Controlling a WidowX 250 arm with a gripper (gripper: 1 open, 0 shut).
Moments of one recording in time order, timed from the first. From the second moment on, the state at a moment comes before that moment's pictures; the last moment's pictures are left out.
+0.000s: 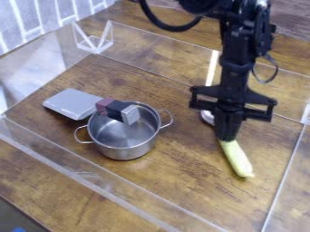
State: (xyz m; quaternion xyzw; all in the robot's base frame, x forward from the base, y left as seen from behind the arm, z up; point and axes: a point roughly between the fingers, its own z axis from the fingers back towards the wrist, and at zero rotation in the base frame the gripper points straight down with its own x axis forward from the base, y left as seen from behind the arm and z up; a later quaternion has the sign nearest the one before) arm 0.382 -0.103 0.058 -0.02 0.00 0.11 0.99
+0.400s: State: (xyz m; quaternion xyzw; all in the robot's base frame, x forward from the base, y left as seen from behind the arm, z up) arm 0.395 -0.104 0.118 -0.03 -0.02 0.10 0.99
